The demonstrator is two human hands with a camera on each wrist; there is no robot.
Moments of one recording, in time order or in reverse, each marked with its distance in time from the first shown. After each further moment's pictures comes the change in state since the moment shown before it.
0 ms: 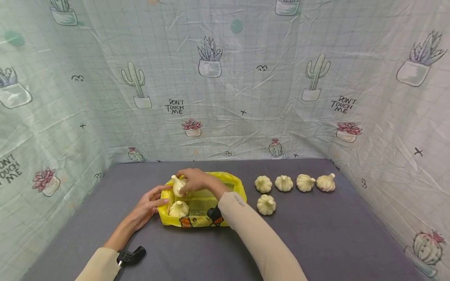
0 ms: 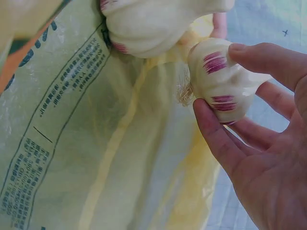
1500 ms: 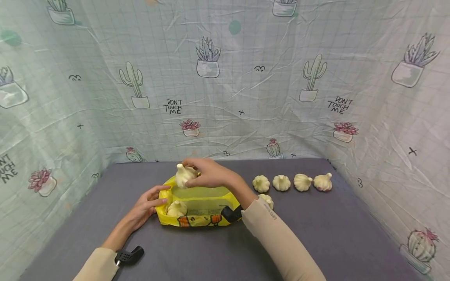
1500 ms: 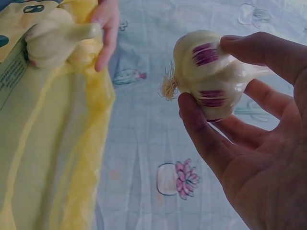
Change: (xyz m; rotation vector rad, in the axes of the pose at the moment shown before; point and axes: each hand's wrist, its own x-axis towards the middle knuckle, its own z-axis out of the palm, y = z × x) left_hand 0.002 0.000 0.000 0.008 0.012 -0.016; right_hand -0.088 -0.028 -0.044 0.103 0.138 -0.178
